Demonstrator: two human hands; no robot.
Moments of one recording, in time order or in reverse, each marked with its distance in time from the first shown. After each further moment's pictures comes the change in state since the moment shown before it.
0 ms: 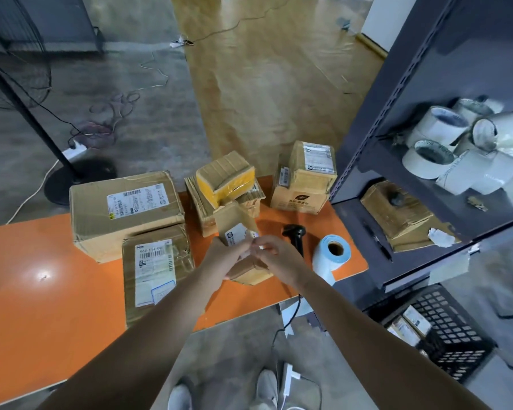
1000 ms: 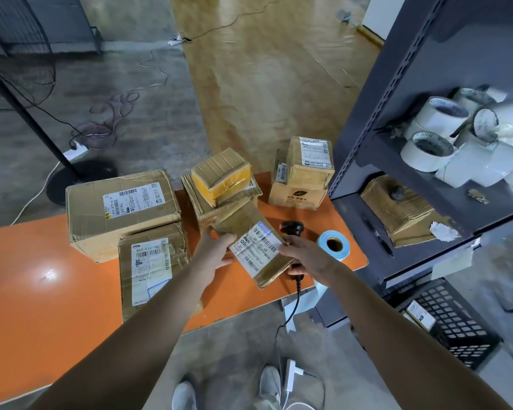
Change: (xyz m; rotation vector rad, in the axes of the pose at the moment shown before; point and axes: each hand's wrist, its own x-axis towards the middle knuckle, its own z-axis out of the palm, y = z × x) left_hand 0.021 -0.007 -0.008 -0.265 0.030 0.031; right_hand 0.006 0.041 -0.050 0.317 -0.121 0.287
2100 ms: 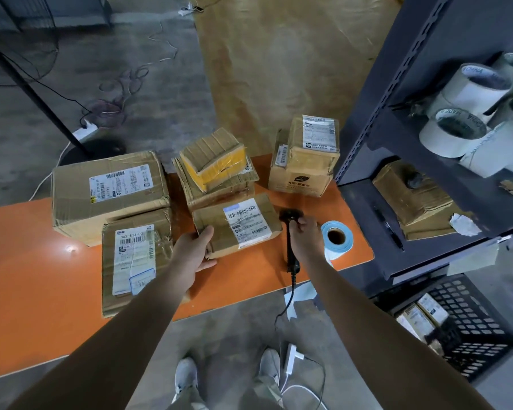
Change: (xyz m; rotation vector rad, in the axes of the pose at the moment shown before) left_hand 0.009 -0.027 -0.003 0.025 0.218 -0.077; right_hand 0.066 0.035 -0.013 -0.270 0.594 -0.084
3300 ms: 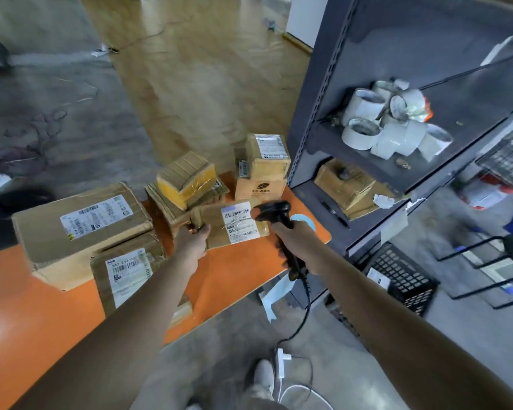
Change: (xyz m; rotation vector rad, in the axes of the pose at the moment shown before) left_hand 0.020 0.027 0.005 0.129 -0.164 0.192; right_hand -0.146 -0.091 -0.062 0.268 -0.136 0.196
